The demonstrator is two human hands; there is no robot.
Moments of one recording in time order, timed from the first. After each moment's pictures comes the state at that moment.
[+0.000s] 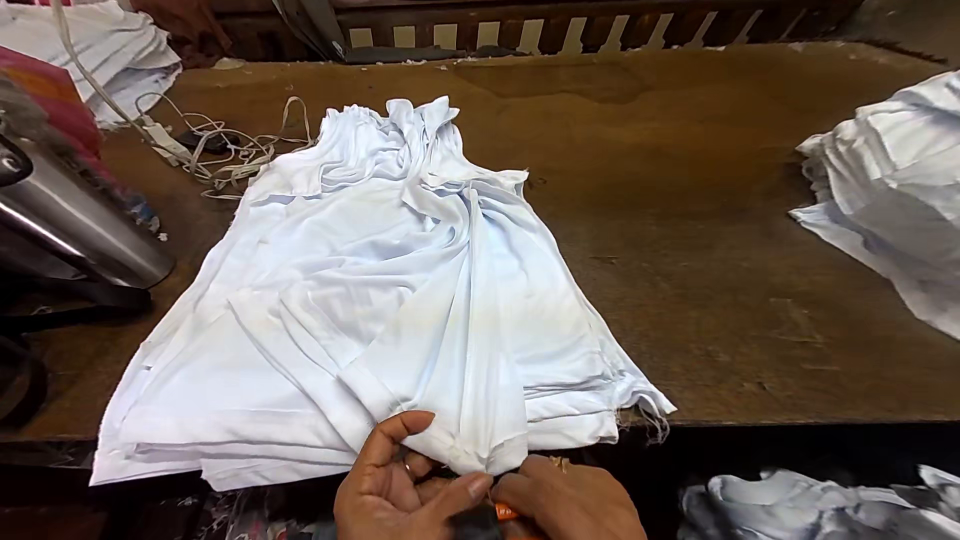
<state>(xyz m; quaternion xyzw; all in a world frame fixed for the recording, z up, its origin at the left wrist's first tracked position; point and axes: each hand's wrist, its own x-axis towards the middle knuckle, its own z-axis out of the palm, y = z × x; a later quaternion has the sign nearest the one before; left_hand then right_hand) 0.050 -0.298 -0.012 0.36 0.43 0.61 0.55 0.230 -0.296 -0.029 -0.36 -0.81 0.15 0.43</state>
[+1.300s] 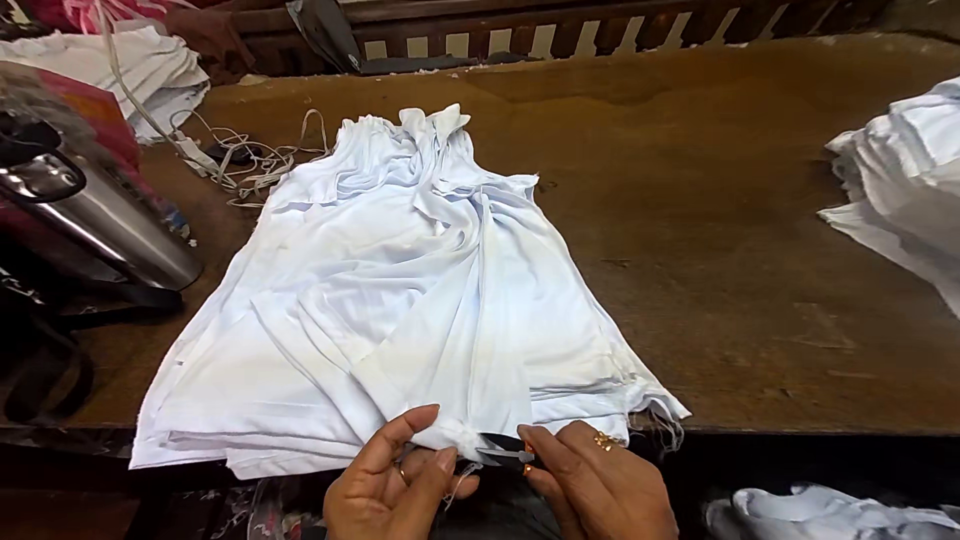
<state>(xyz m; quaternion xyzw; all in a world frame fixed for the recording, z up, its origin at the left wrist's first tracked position) 0.046 -0.302 0.000 0.35 0.45 0.63 0.53 0.248 -0.283 -0.049 -0.43 -0.80 -0.04 0.40</state>
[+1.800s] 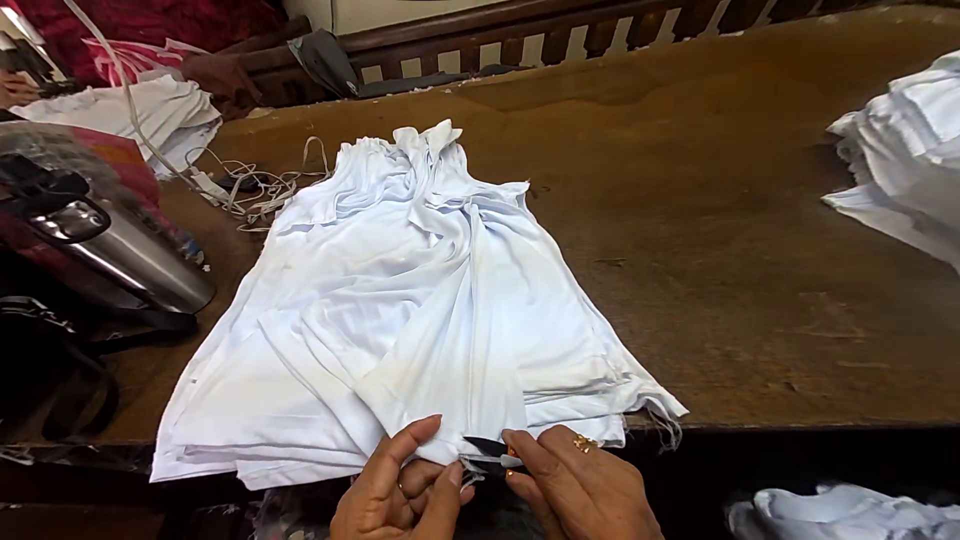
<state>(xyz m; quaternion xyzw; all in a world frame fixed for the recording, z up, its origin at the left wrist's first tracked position) 0.050 -0.307 -0.001 0.49 0.47 0.59 0.43 0.237 -0.282 -0.053 -0.43 -0.80 -0.03 0.43</state>
